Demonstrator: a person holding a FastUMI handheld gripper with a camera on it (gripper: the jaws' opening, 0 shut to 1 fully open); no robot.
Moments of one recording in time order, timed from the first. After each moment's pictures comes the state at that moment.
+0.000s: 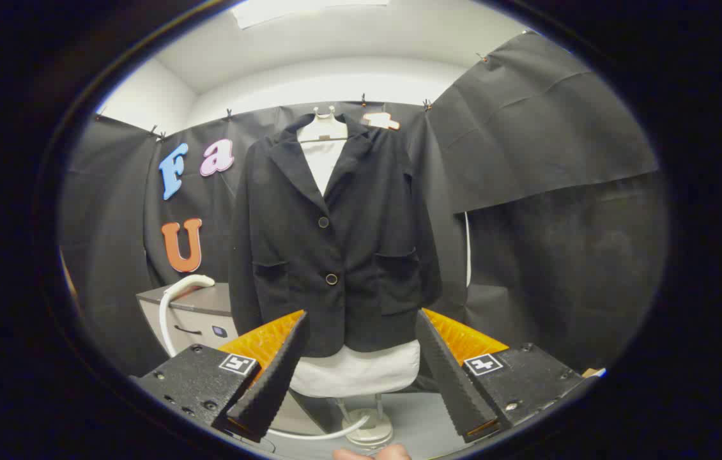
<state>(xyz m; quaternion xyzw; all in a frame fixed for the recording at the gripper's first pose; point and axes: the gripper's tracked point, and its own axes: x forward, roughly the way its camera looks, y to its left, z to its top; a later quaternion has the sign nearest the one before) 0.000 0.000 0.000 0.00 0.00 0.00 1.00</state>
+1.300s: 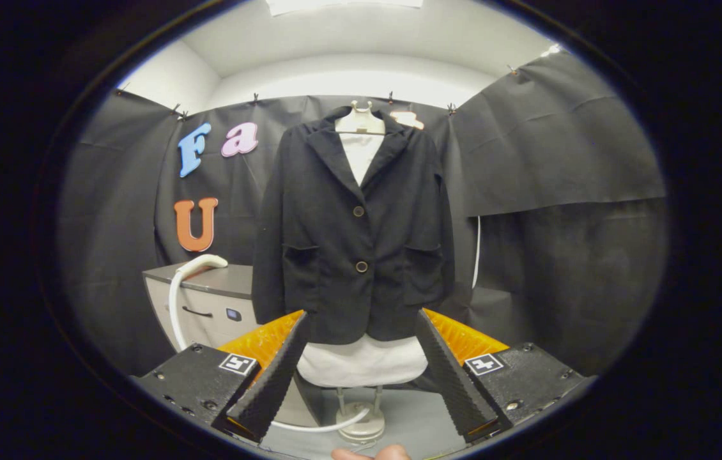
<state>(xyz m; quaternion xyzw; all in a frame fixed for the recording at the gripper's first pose) -0.025 0.076 -0.020 -0.05 0.01 0.00 1.00</state>
